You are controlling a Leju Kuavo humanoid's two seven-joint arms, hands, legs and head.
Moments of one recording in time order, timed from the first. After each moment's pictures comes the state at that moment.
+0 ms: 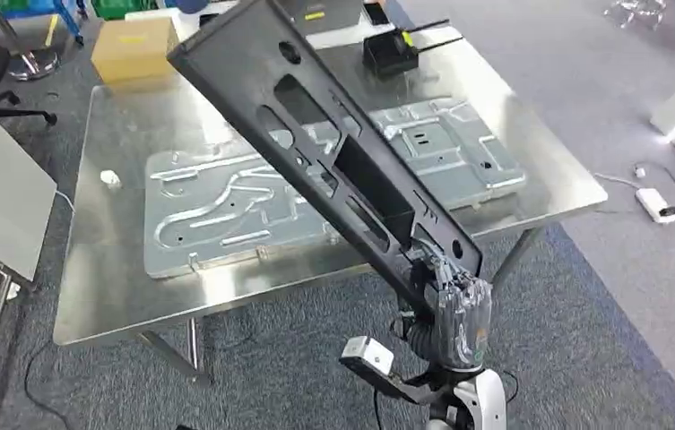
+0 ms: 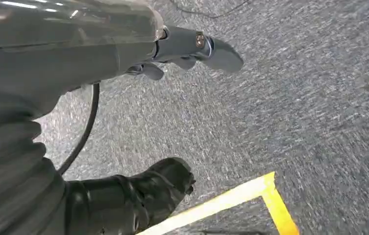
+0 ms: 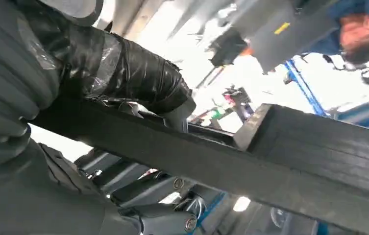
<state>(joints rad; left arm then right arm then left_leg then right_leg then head) -0.06 -0.16 0.76 -0.21 -1.09 0.32 -0.21 -0.02 0.04 0.51 -1.59 1.14 -0.67 -0.21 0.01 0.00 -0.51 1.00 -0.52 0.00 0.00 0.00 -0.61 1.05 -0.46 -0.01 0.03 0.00</state>
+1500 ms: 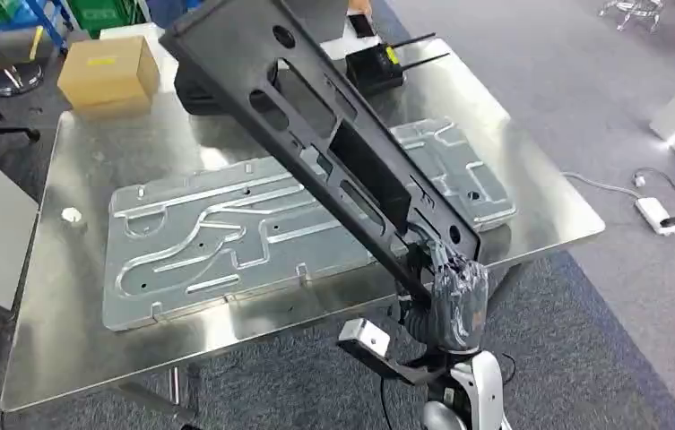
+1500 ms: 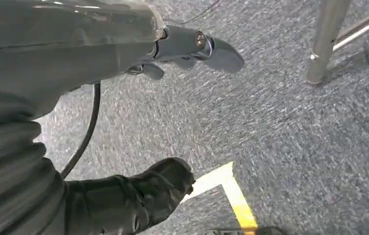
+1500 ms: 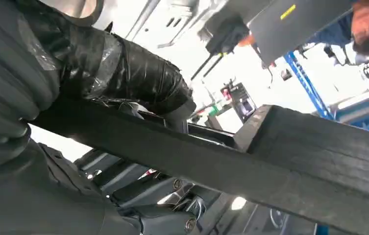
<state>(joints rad) -0.06 -0.15 0.76 -0.21 -1.11 0.32 -0.21 -0.09 0.05 0.50 -1.56 1.15 -0.65 -0.20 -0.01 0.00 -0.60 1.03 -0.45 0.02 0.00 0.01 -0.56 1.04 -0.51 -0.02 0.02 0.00</state>
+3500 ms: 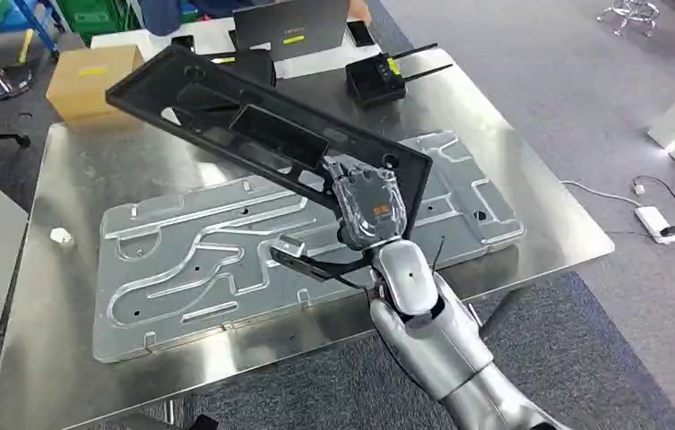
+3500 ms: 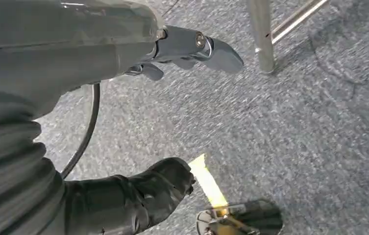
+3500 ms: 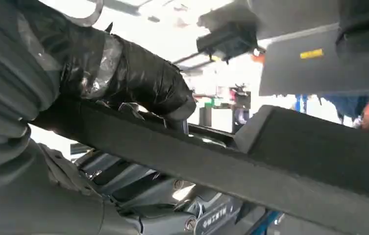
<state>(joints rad) -0.11 -0.17 0.76 -0.21 -1.21 0.25 -0.21 -0.63 0.15 0.64 -1.01 1.46 -0.37 0.04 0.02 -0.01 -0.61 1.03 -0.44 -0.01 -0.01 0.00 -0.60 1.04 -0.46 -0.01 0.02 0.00</state>
